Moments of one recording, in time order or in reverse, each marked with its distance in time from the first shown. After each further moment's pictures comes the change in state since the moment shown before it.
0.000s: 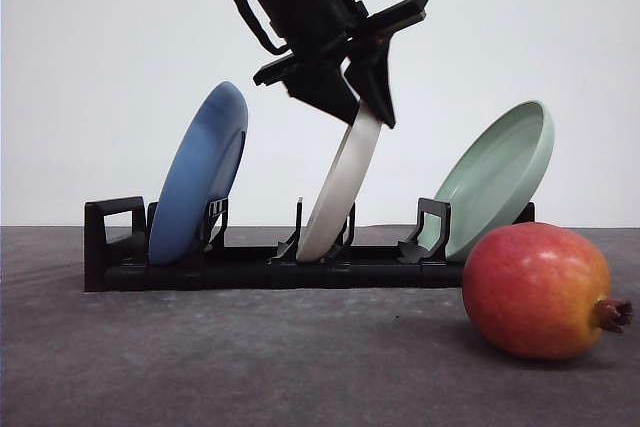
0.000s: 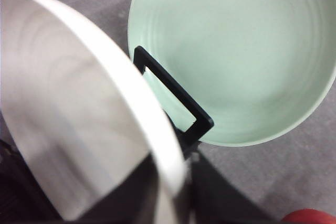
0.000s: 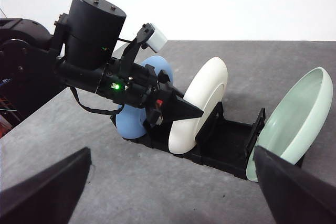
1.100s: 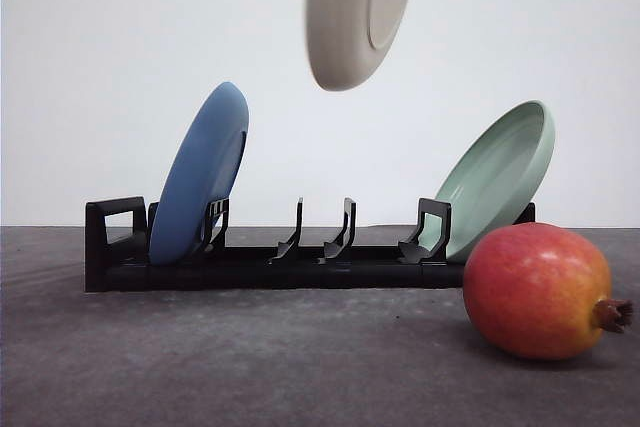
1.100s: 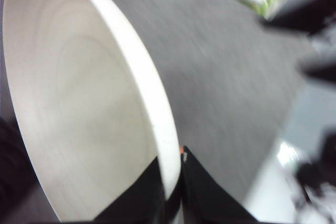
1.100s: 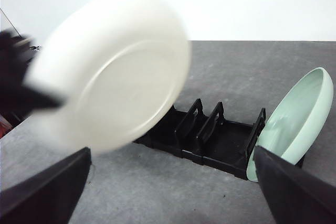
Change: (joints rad) left_arx -0.256 -0.460 0.000 -0.334 0.017 -0.023; right_arx 0.000 0.000 0.000 0.000 0.000 0.000
